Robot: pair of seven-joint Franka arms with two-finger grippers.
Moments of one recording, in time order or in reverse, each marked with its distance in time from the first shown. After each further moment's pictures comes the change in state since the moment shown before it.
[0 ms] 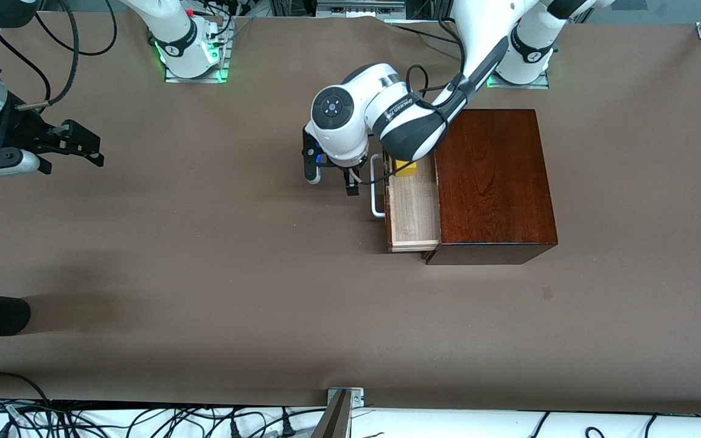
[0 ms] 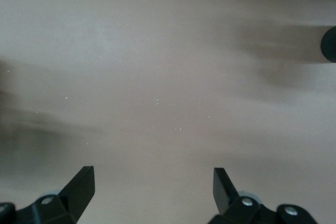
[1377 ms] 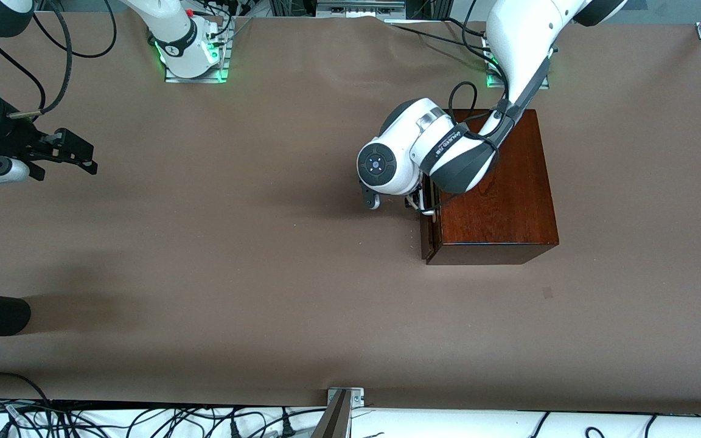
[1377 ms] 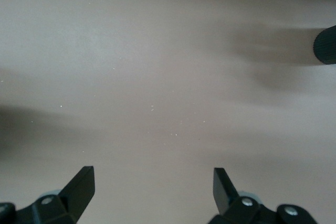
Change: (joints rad) left arm 0.152 -0.020 -0.007 -0.024 0.052 -0.278 0.092; right arm -0.014 0.022 -0.004 0.014 0.000 0.018 0.003
